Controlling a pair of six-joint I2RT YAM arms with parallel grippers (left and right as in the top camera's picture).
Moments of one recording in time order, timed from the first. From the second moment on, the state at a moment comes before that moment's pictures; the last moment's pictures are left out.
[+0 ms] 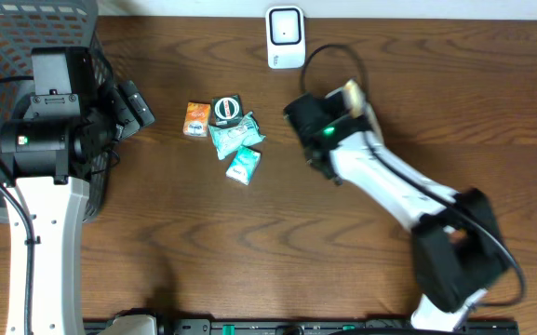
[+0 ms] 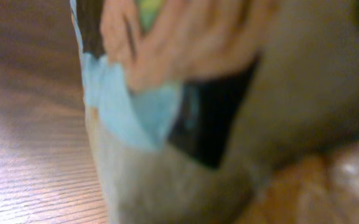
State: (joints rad) left arm 0.04 1.36 1.56 -1.15 -0.08 -0.47; right arm 0.59 1.89 1.33 -0.82 0.86 0.17
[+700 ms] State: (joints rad) left arm 0.04 1.36 1.56 -1.15 -0.08 -0.47; right arm 0.73 1.96 1.60 -1.05 0.45 0.26
